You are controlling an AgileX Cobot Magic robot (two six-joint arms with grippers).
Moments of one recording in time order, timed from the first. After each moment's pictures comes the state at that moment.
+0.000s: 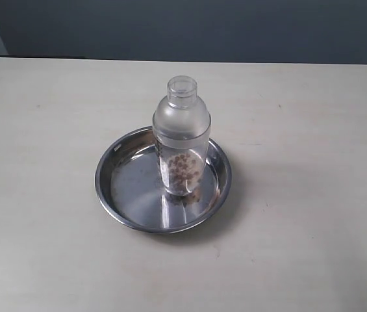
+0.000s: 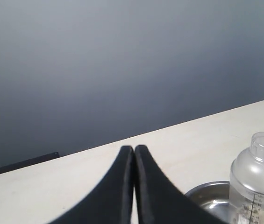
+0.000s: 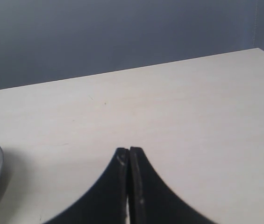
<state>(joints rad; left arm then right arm) -0.32 0.49 -0.57 0.48 0.28 -0.40 -0.08 0.00 0.00 0.22 0.31 -0.04</state>
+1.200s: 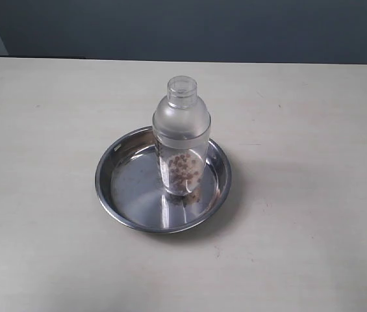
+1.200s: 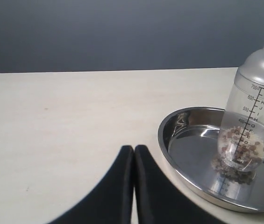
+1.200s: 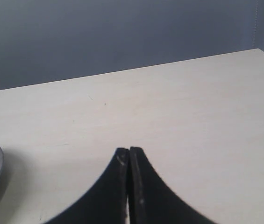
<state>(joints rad) -0.14 0.01 0.00 -0.09 0.24 -0.03 -0.08 0.00 0.00 0.22 0.31 -0.04</state>
